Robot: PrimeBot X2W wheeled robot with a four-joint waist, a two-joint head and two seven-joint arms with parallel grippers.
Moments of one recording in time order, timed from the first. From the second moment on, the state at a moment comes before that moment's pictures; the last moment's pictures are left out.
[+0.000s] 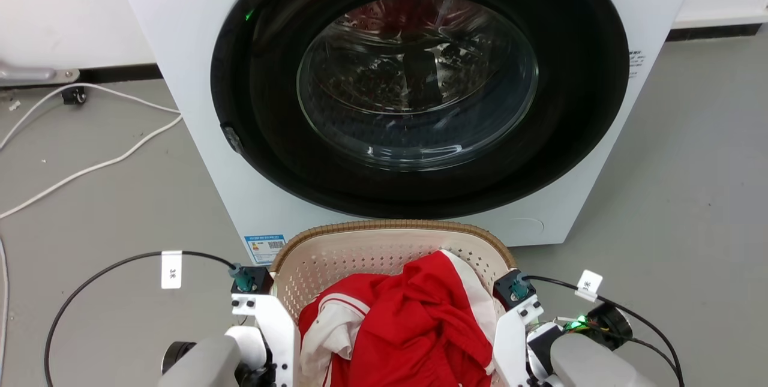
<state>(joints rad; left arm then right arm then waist) -0.58 0.20 -0.80 1.15 -0.88 -0.12 0.27 -0.58 -0.05 0.83 1.18 0.41 0.12 0.22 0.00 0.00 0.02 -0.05</state>
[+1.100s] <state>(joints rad) -0.66 0.21 -0.97 1.17 -1.00 -0.12 0.40 -0.66 -0.05 1.03 1.23 0.66 0.13 0.36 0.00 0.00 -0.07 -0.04</state>
